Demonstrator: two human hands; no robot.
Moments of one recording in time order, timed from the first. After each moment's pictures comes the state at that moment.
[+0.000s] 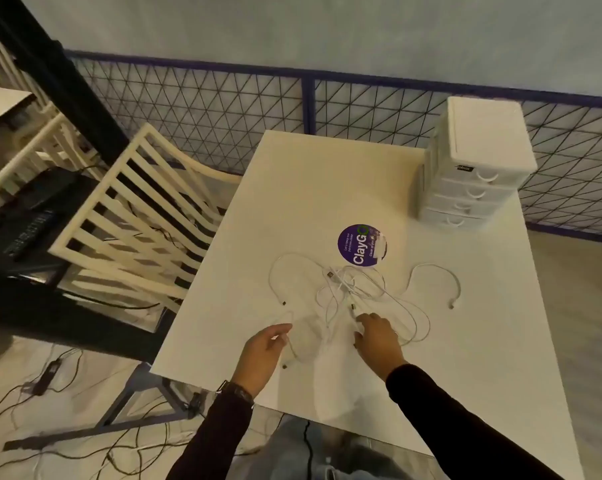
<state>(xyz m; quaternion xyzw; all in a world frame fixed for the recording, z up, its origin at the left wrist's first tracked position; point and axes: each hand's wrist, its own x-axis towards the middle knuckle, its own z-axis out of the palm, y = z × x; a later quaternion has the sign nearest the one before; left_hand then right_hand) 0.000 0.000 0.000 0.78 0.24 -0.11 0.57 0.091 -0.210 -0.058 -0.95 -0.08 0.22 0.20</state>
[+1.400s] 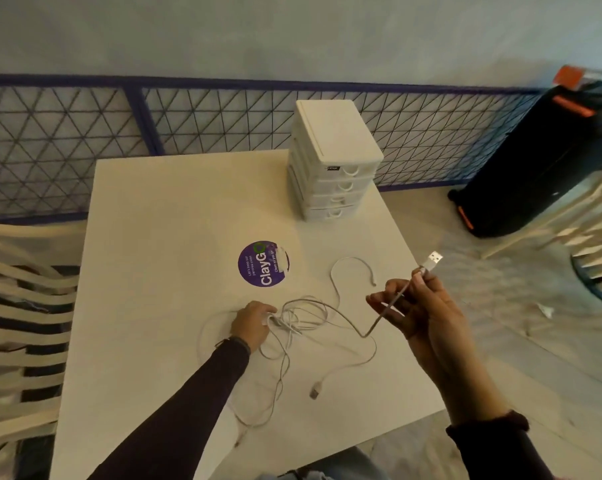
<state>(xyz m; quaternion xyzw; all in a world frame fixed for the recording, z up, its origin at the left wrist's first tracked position) 0.181 -0.055 -0.075 0.90 -0.06 -0.25 0.36 0.077 -0.261 0.164 -0.51 0.22 -0.05 0.83</state>
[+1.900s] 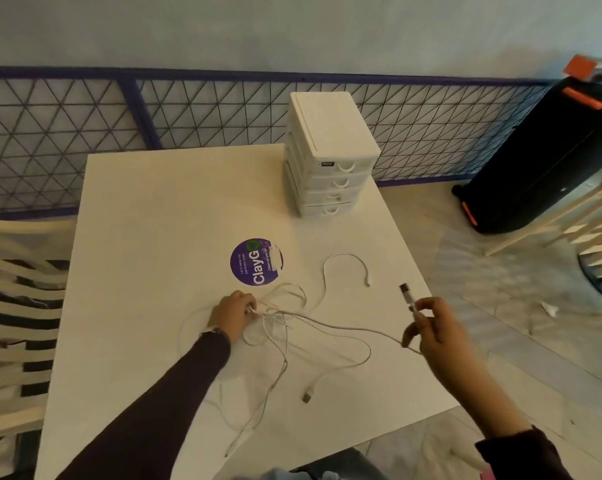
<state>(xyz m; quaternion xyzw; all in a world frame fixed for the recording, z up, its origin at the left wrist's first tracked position) 0.204 -0.043 -0.077 0.94 -0.12 -0.19 0.26 0.054 -0.319 0.121 -0.90 0.24 0.03 0.35</state>
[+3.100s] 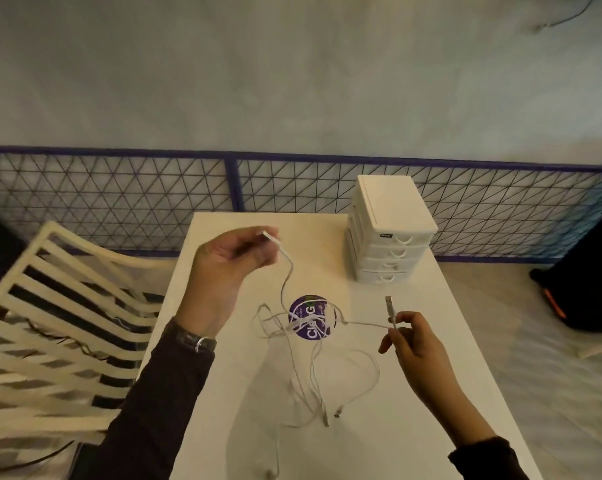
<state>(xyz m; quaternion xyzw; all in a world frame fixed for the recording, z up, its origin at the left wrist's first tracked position) 0.178 0.005 0.231 0.59 -0.07 0.06 0.80 0.123 -0.252 0.137 -0.89 0.09 -0.01 0.46</state>
